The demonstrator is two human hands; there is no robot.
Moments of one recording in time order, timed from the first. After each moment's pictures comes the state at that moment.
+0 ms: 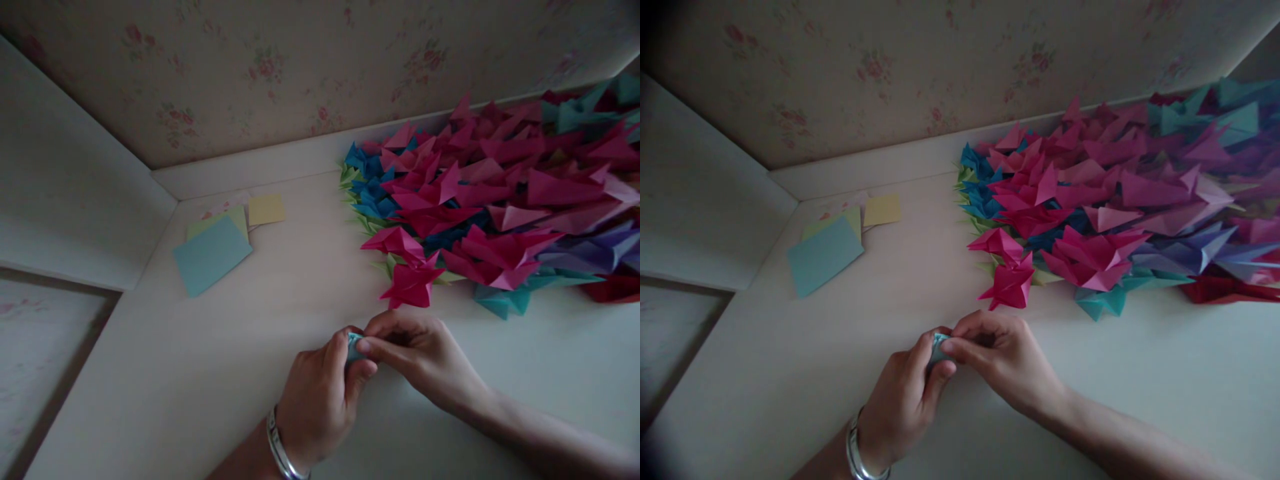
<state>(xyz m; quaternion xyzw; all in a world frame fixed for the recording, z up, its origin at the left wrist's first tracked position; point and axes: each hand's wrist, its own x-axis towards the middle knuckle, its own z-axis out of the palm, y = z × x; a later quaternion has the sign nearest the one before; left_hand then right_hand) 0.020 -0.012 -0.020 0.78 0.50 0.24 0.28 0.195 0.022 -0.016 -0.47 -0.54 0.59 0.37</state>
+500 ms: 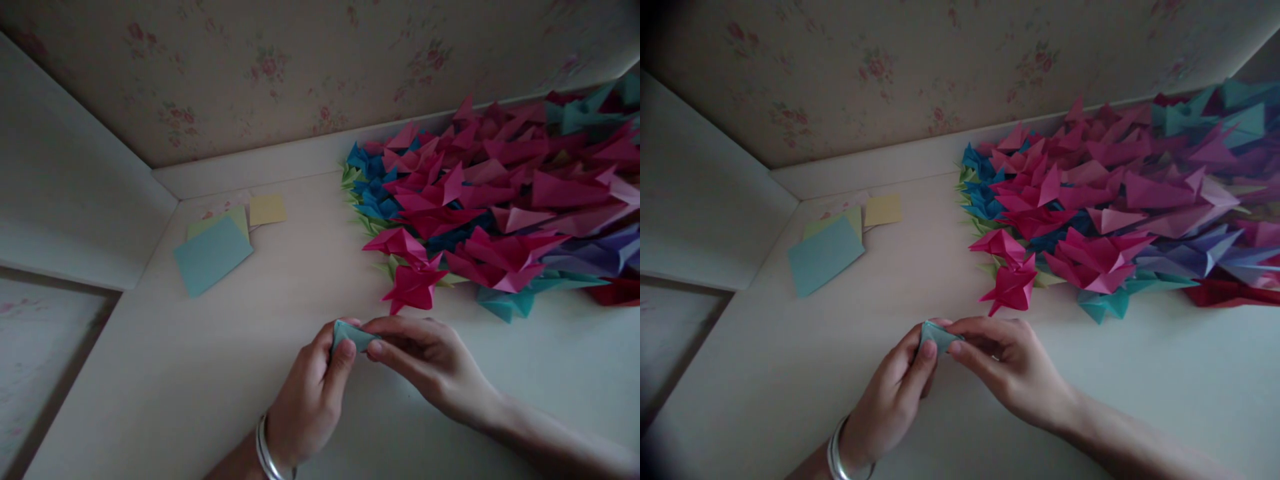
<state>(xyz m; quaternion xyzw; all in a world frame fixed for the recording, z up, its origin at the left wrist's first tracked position) 0.017 -0.005 -0.003 0.62 0.53 0.31 0.48 0.201 0.022 -0.004 -0.43 -0.60 0.57 0.36</state>
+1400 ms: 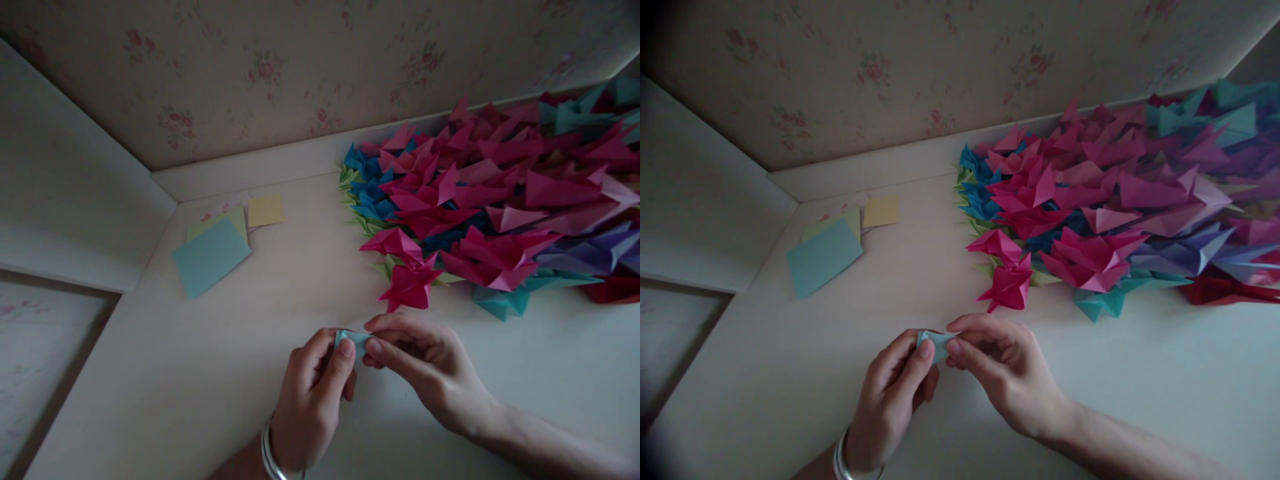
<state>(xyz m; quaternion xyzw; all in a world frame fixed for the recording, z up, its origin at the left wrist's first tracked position) 0.024 -0.015 -0.004 0.52 0.53 0.35 0.58 0.195 0.010 -0.007 -0.43 -0.44 0.67 0.42</state>
